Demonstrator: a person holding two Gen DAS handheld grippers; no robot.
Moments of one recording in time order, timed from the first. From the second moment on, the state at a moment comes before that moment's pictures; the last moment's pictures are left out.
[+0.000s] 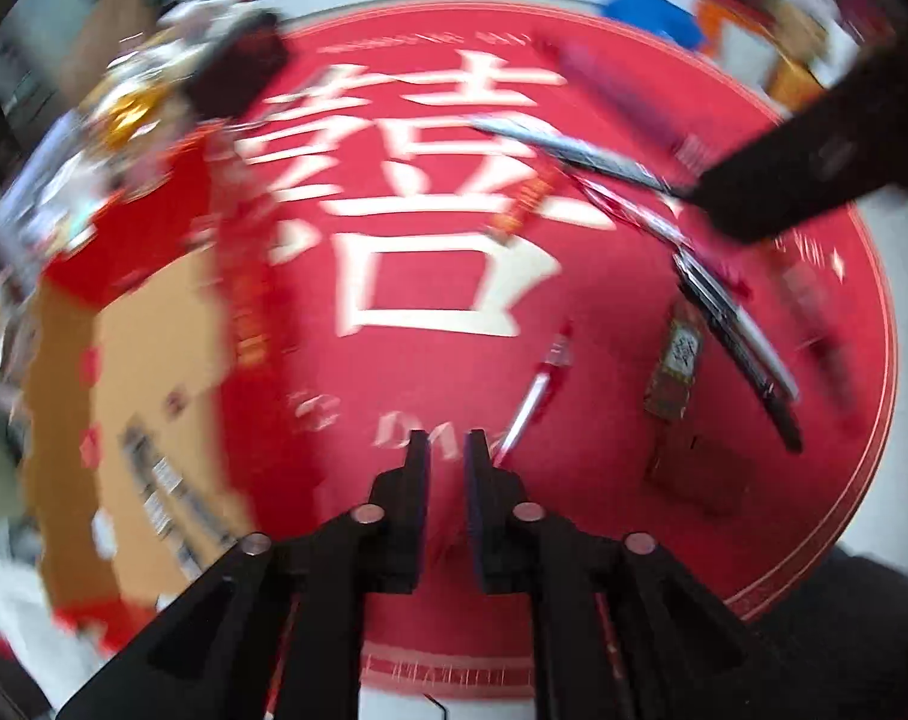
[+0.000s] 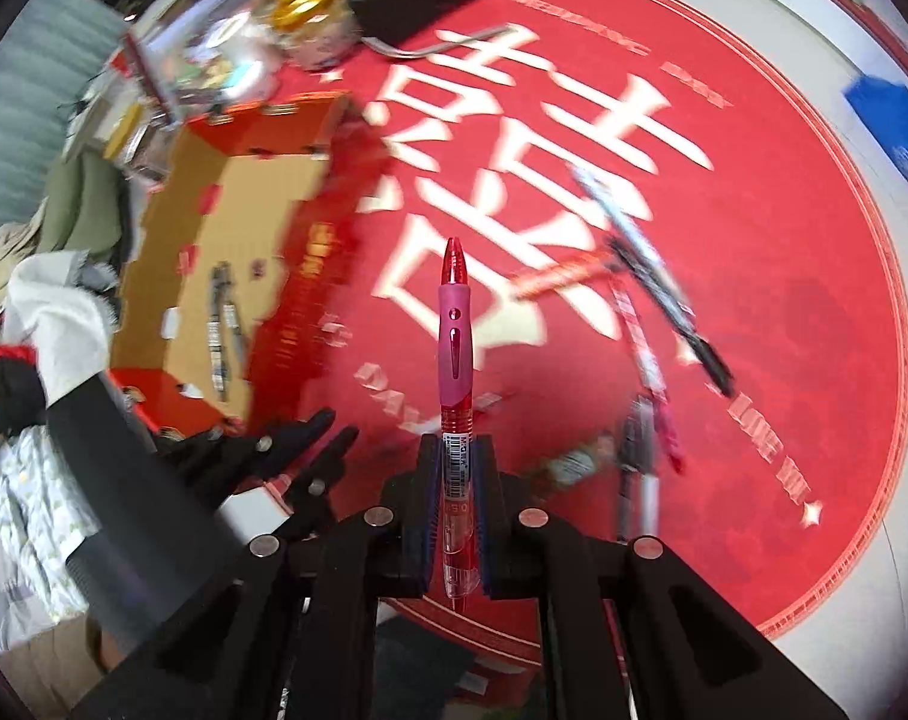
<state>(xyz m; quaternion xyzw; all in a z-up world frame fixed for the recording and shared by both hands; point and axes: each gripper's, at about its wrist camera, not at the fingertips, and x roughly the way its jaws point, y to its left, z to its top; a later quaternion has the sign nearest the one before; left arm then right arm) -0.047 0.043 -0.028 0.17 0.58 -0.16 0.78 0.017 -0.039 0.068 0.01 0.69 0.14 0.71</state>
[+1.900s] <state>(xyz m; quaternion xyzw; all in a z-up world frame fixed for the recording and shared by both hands) -0.043 0.278 0.060 -0.18 0.54 0.21 0.79 0.035 0.173 0.094 -0.07 0.63 0.32 0.70</state>
